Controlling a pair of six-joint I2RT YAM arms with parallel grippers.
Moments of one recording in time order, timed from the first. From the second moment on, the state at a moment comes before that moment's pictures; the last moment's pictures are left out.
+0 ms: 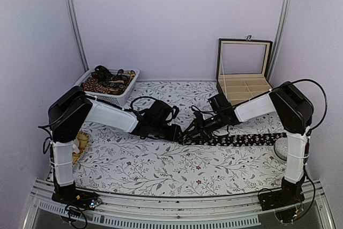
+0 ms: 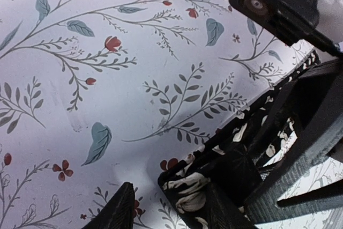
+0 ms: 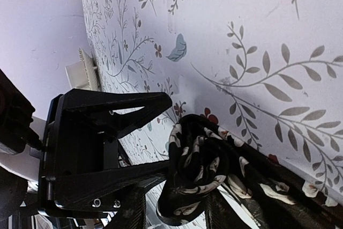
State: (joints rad) left arm -0.88 2.04 1.19 0.04 0.06 -0.51; right arm 0.61 2.03 1.14 0.03 -0.82 0.94
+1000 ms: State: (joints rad) left arm -0.83 1.87 1.06 0.09 0.19 -0.35; right arm 0.61 2.11 1.18 0.03 -0.79 0.83
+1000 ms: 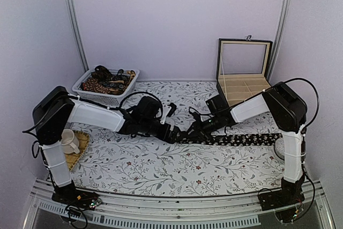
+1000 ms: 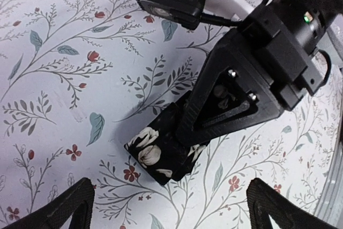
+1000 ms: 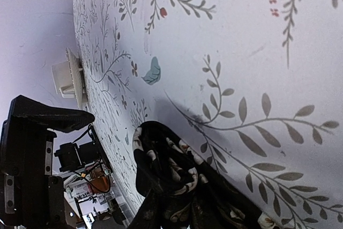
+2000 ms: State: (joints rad) left arm -0.85 2.07 1.23 -0.04 0.12 0.05; right arm 0.59 2.13 1.18 0.08 -0.83 0.86
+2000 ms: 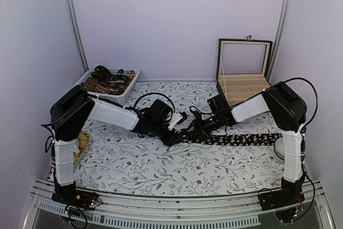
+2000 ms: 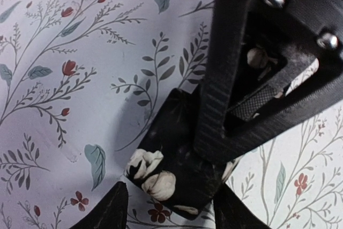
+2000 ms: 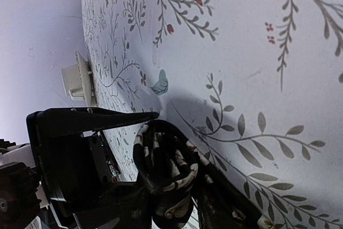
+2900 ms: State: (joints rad) left arm -0.78 1.95 1.10 0.03 0.30 -0.16; right arm 0.58 2.17 1.19 0.12 -0.88 0.89
